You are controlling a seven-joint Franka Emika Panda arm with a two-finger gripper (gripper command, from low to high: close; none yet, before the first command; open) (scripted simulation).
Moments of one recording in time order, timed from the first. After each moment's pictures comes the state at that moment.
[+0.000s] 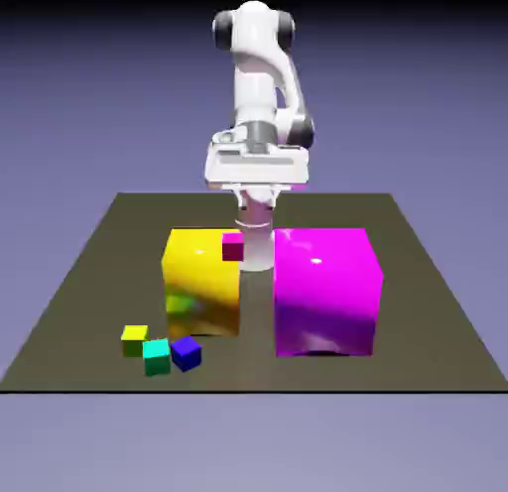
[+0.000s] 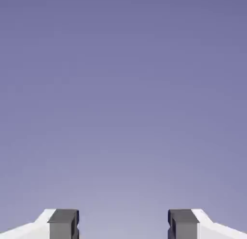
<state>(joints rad) 0.00 -0.53 -0.02 -2.78 0.03 2.99 0.75</state>
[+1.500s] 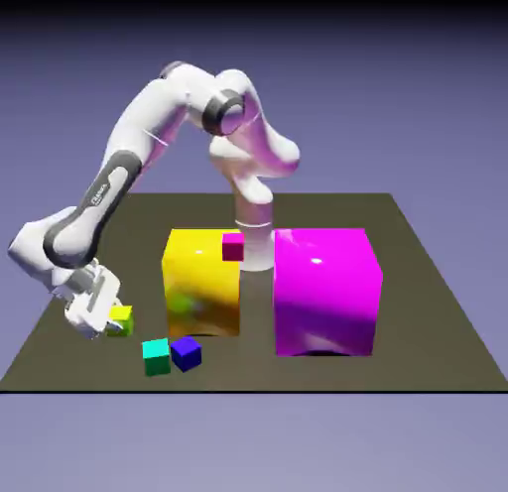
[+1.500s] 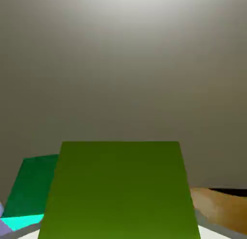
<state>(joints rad) -0.25 0.65 -0.47 -1.76 0.66 1.64 1.09</state>
